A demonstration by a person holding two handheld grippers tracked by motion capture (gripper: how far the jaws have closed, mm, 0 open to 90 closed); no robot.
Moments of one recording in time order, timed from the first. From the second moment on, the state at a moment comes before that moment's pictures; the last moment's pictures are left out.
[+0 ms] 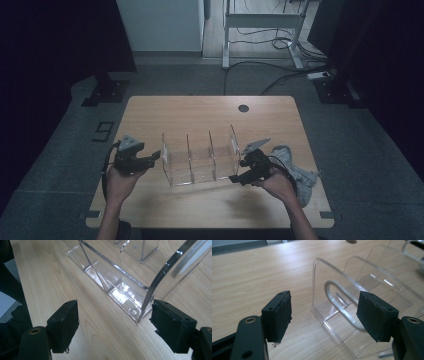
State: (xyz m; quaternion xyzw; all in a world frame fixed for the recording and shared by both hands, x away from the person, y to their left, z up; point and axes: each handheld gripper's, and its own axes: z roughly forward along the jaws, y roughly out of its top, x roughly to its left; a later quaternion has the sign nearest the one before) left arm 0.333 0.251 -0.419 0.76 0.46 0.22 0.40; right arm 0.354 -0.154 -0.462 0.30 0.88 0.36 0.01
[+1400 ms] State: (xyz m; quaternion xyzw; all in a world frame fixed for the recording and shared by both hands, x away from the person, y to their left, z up) left arm 0.328 0.222 -0.449 0.79 0.45 0.21 0.35; right arm 0.347 -0.277 -0.481 0.45 0.84 0.25 0.14
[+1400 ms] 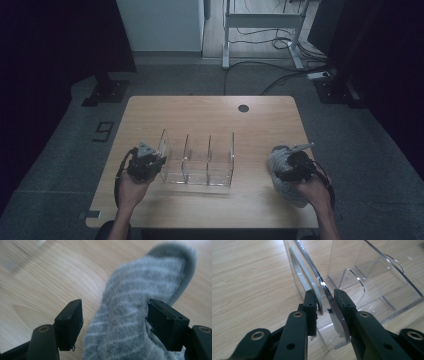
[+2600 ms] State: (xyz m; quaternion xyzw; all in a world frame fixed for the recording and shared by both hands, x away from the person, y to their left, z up) left arm 0.341 0.240 -0.452 0.79 0.44 0.21 0.37; right arm 0.344 -0.285 -0.501 0.51 0.82 0.24 0.12
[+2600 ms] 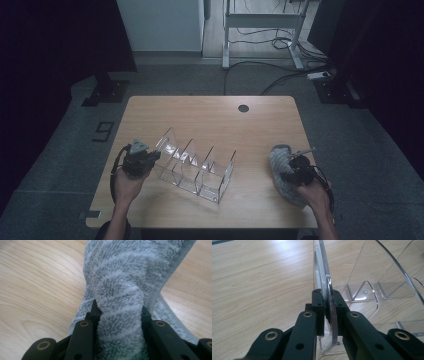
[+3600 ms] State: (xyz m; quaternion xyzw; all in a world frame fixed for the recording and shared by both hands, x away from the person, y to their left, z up) left arm 0.343 0.240 -0.453 0.79 0.44 0.21 0.37; right arm 0.339 -0.186 -0.442 0.37 0.86 0.33 0.10
